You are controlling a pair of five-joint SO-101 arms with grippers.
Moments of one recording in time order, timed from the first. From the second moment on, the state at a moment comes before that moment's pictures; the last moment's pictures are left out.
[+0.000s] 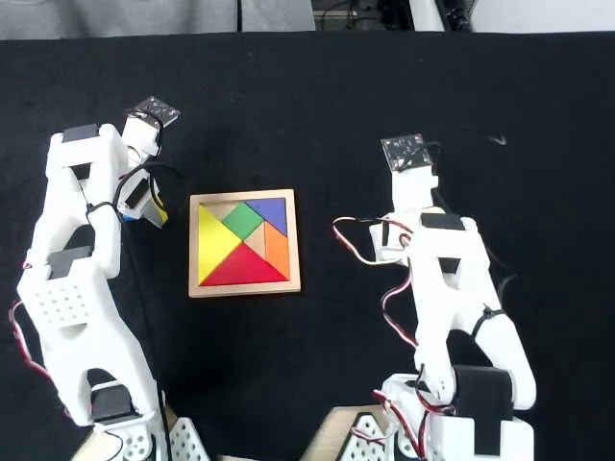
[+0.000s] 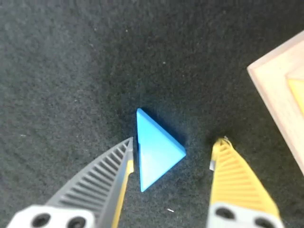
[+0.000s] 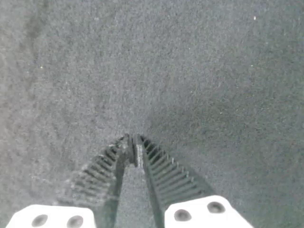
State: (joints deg) left arm -17.0 35.8 -13.1 68.6 -44.9; right arm 3.4 -14.2 49.3 44.0 14.9
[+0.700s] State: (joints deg) left arm -16.2 35.8 -13.1 68.9 -44.7; right arm 3.4 -14.2 49.3 44.0 14.9
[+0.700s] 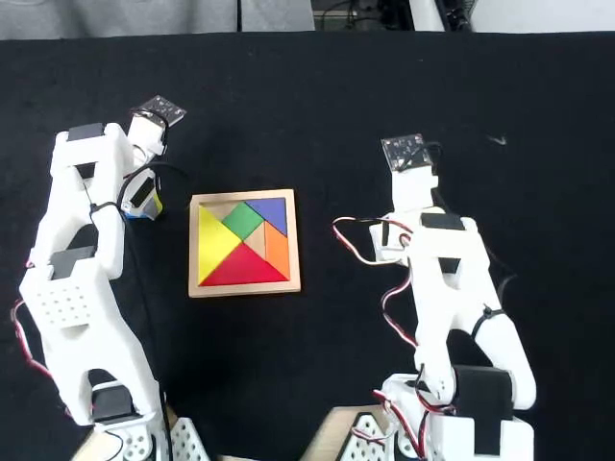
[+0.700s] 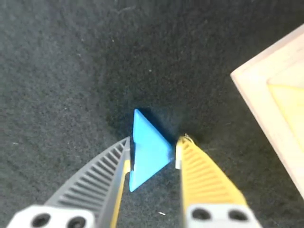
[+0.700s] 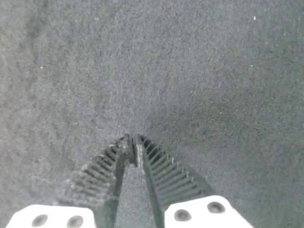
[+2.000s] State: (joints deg) left arm -8.9 24.0 -15.0 81.6 -42.2; right arm 3.4 -14.2 49.3 44.0 14.9
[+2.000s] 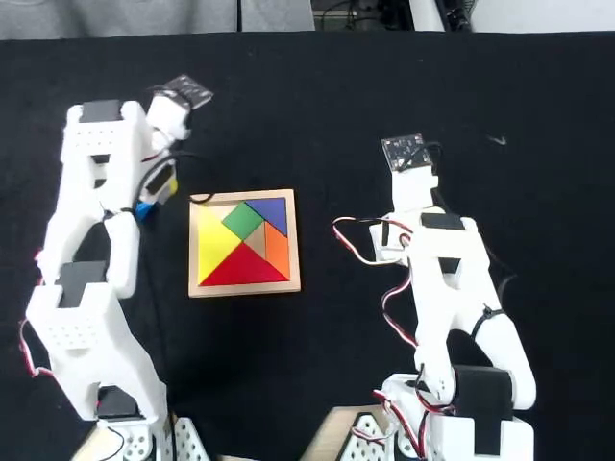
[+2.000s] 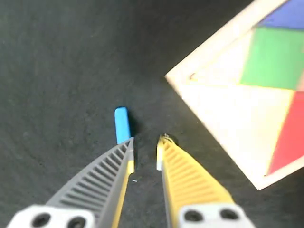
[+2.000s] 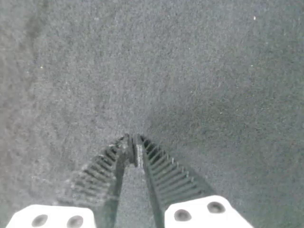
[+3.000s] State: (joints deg) left arm -17.8 31.3 -12.1 72.5 -46.6; right arm 3.4 -14.2 49.3 44.0 14.9
